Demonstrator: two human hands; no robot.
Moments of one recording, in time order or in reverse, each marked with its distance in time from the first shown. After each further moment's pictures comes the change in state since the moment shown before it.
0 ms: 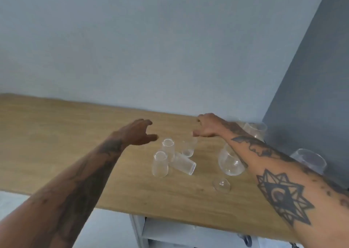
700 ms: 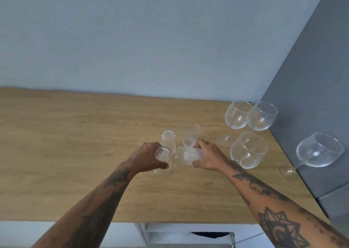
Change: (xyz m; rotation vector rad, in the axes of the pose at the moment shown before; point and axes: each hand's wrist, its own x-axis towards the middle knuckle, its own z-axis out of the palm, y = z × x) left_hand 0.029 -0.033 0.121 -0.373 -0.203 0.064; right_hand 0.008 0.012 0.143 0.265 -0.053 0.138
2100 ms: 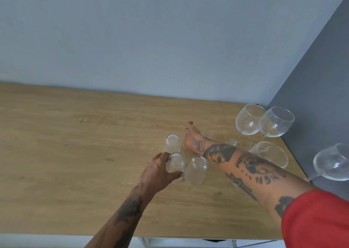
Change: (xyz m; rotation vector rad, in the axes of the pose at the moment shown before) left_hand -0.003 -0.001 0.043 -0.170 0.191 0.009; right_hand 0.124 -0.076 0.011 -1.668 -0.295 -0.309
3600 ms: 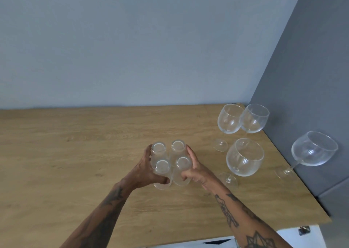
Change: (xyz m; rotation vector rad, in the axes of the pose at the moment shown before) left_hand 0.040 -0.017 -0.013 -0.242 -0.268 0.080; right_hand -0.093 -0.080 0.067 2.531 0.186 0.127
